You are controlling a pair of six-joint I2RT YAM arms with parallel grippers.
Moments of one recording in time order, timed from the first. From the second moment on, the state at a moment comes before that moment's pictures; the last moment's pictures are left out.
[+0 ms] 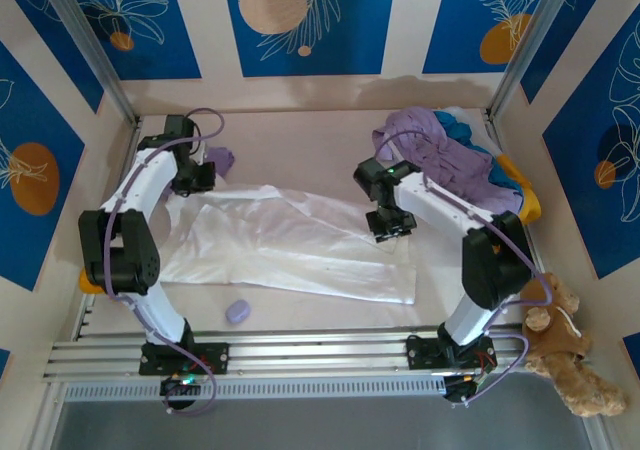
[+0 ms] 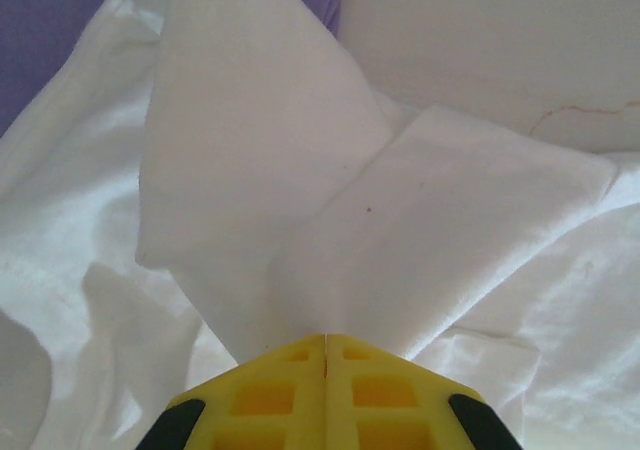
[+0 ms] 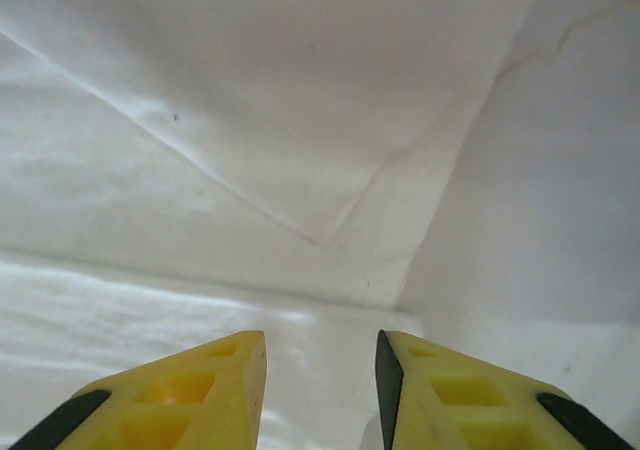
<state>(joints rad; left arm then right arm) -0.03 1.74 1.44 -0.94 0.08 -0.14 0.51 1.64 1.24 -1.19 0.15 0.36</state>
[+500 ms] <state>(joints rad) -0.03 1.68 1.38 -0.94 0.11 -0.15 0.36 1.64 1.08 -0.99 -0.08 0.46</state>
